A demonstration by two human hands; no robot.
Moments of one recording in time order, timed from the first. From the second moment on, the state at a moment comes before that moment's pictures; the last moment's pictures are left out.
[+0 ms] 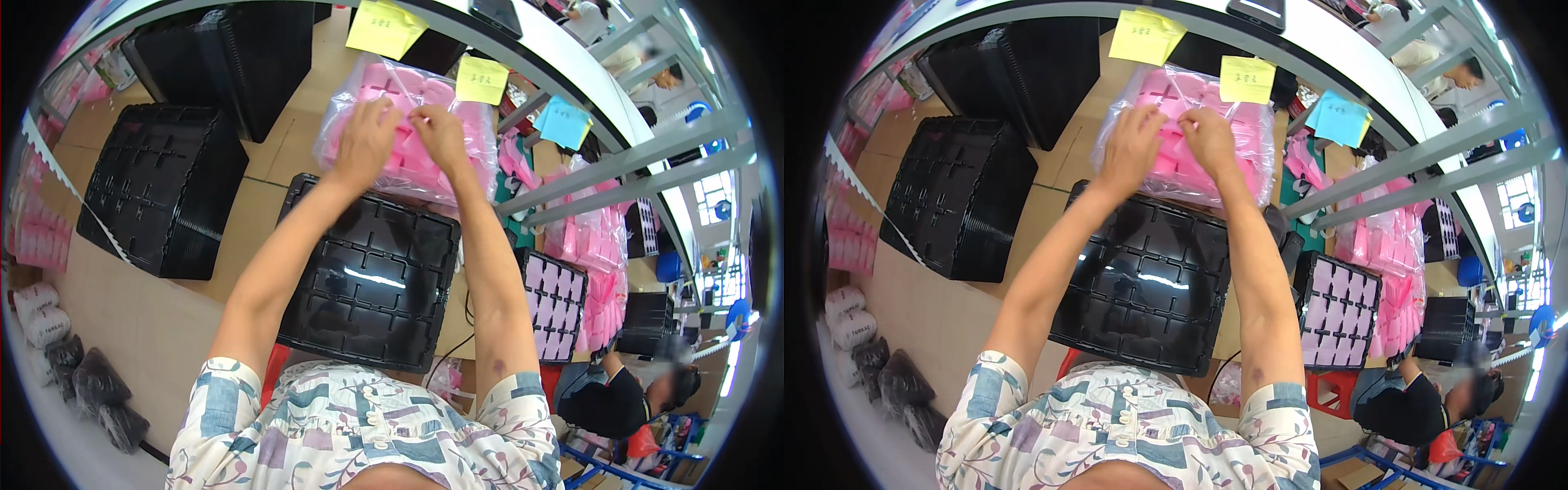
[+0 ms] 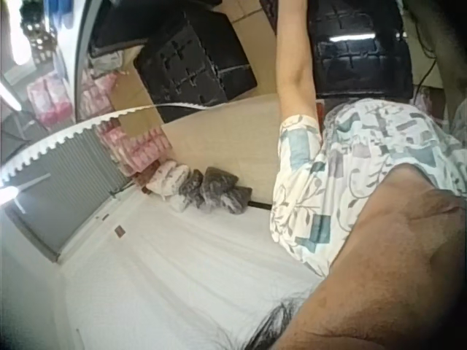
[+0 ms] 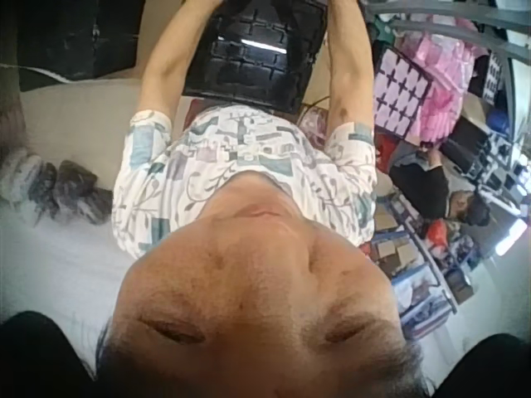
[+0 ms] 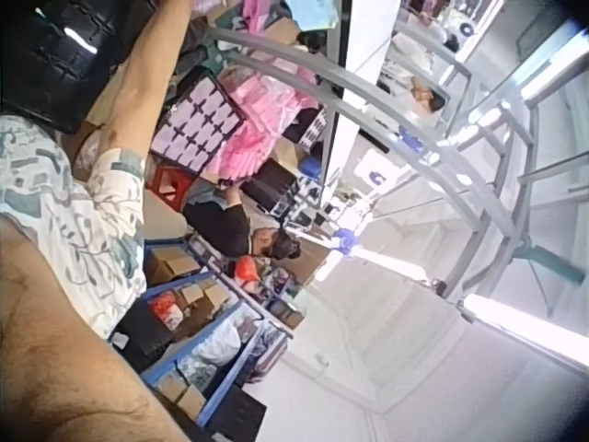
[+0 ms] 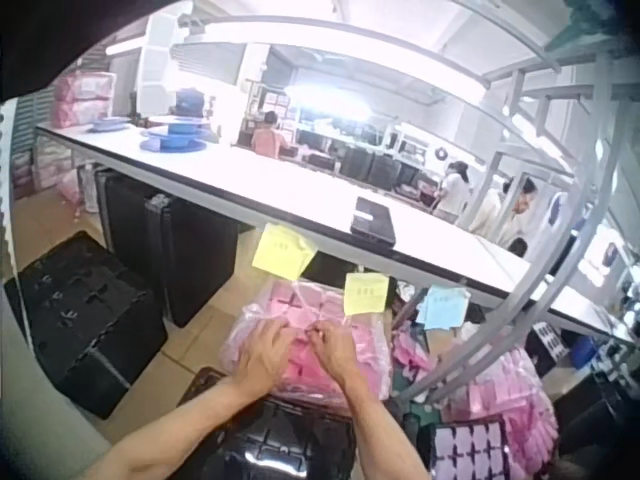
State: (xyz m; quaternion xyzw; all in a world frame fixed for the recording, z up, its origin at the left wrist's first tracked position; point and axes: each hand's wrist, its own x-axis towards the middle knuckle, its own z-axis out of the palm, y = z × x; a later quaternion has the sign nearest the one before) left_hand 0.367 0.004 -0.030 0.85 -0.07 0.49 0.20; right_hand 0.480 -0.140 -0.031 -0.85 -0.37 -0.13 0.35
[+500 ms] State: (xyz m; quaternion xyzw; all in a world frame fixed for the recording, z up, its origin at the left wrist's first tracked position) left_hand 0.383 0.033 -0.051 0.18 0.26 -0.01 0.95; right_hand 0.430 -0.166 -0.026 -0.84 -0.33 -0.14 0.41
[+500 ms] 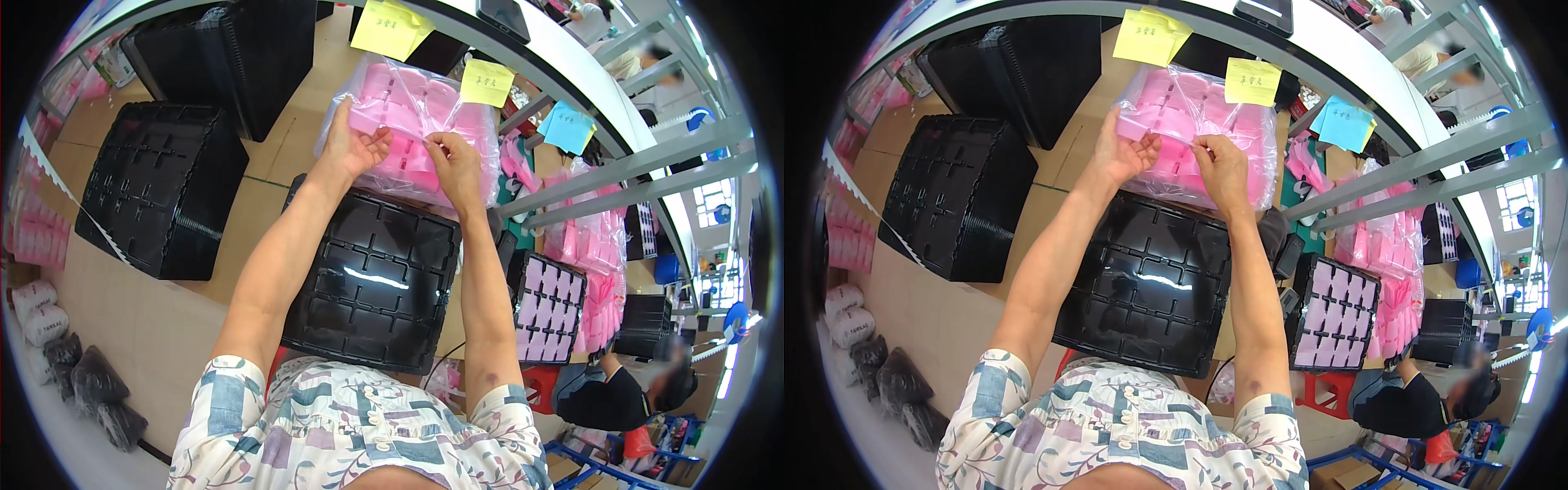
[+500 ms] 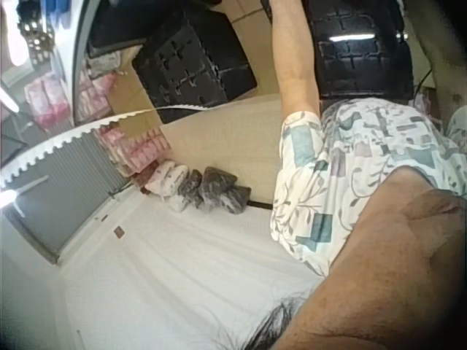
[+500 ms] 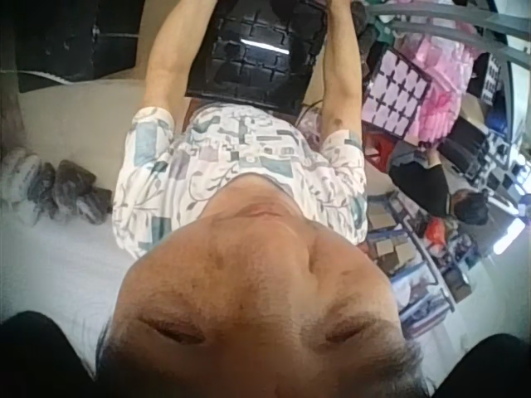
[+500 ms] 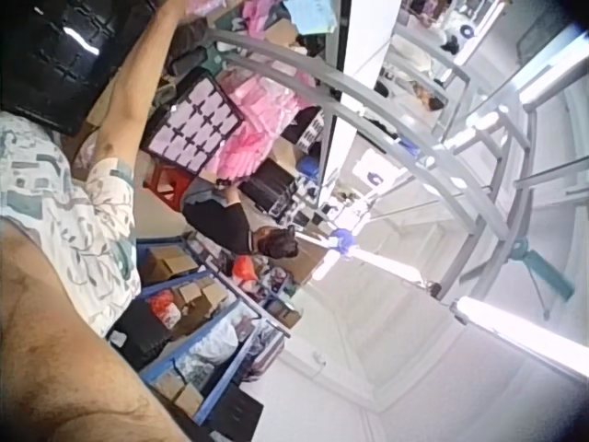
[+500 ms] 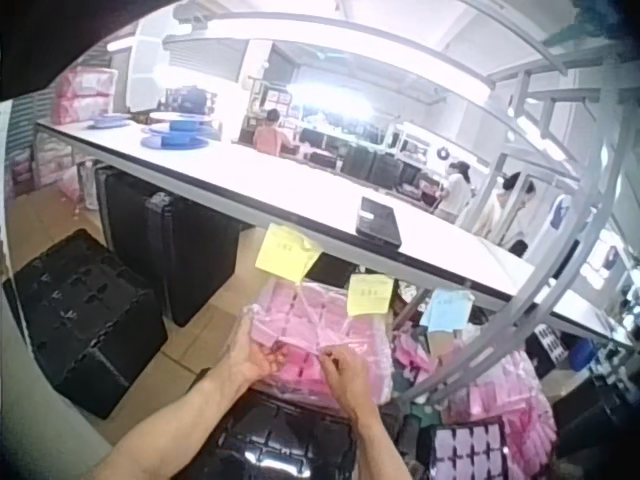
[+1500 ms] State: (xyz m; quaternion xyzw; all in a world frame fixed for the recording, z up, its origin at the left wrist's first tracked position) left_hand 0.119 0.023 -0.109 0.48 0.32 0.13 0.81; right_hand 0.202 -0.277 -0.091 -0.40 0.14 0.18 0.89
